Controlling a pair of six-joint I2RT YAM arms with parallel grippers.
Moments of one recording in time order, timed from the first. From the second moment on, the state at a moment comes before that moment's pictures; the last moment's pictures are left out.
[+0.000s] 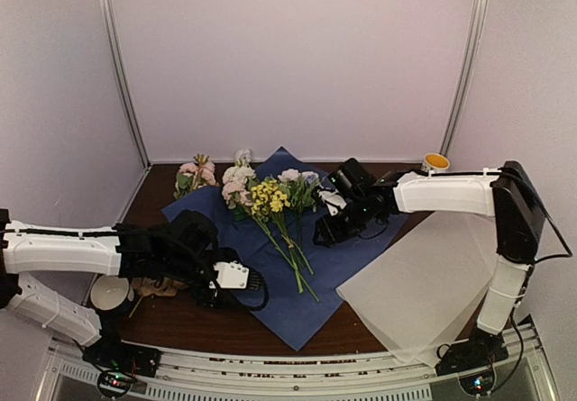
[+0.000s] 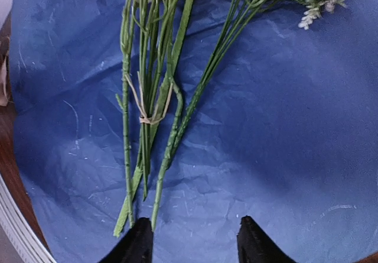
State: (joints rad) left arm -0.99 1.22 0.73 -0.39 0.08 0.79; right arm 0.74 1.79 1.29 -0.49 -0.15 0.26
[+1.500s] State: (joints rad) left arm -0.87 1.56 0.86 -0.38 0.16 0.65; right arm 0.88 1.53 1.08 -0.47 -0.31 -0.02
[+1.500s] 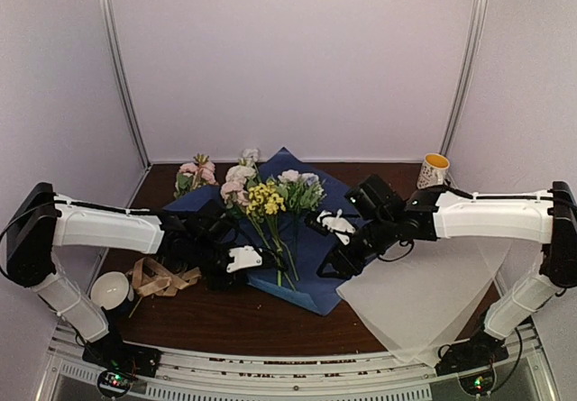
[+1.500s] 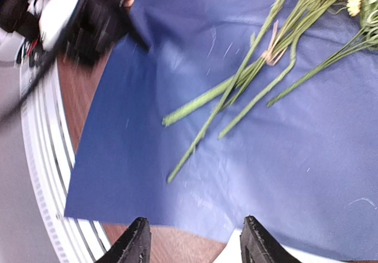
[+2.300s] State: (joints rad) left arm -0.76 1.55 0.94 -0.48 0.33 0.34; right arm 1.03 1.54 0.78 -0.20 -0.33 -0.05
